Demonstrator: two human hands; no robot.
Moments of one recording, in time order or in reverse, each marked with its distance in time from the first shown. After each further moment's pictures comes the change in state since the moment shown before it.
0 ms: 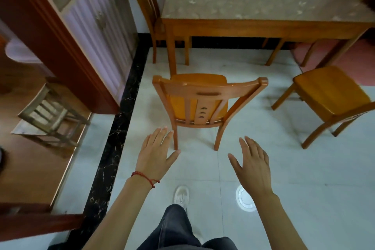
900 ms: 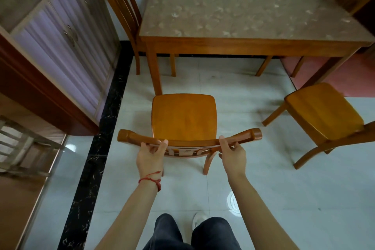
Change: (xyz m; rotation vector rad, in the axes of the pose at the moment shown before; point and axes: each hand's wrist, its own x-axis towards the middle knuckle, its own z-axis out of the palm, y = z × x) left_hand 0.211 0.052 -0.031 -1.058 0.296 -0.723; right_hand 0.230 -0.018 -0.011 1.005 0.046 0.605
